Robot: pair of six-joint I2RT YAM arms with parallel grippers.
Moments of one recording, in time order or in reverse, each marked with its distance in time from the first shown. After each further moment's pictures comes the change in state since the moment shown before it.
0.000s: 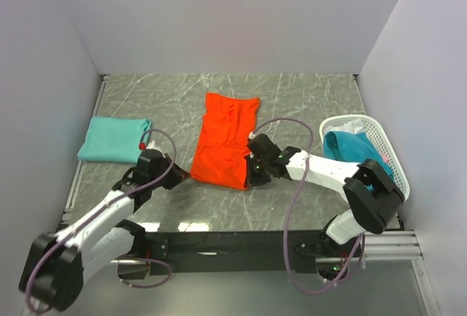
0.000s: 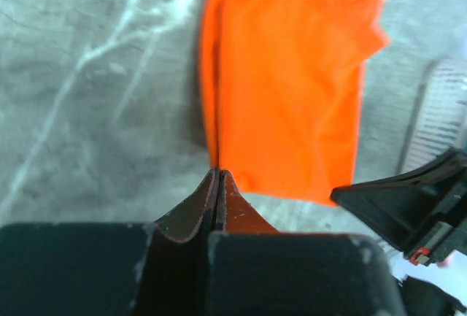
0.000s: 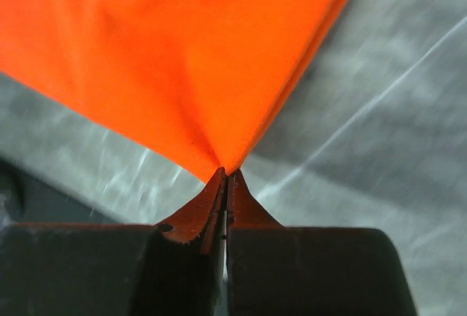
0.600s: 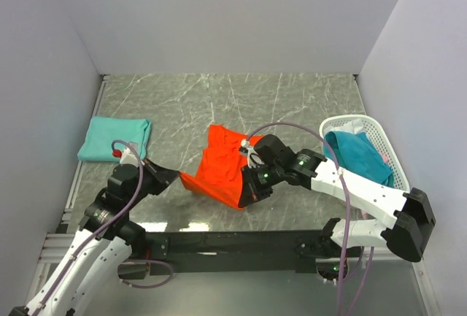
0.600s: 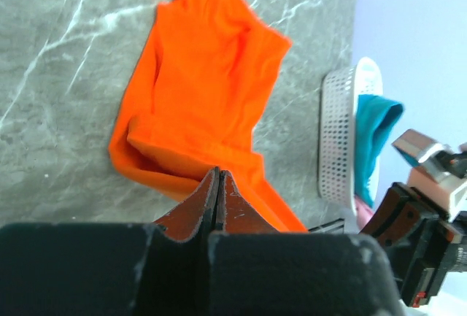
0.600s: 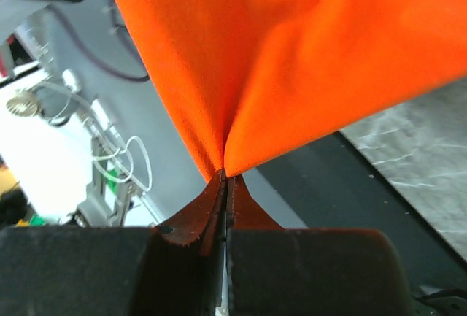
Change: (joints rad) left arm -0.046 -0.592 0.089 -0.405 -0.079 -0.088; right arm 0.140 -0.316 0.098 -0.314 -0.378 -0.025
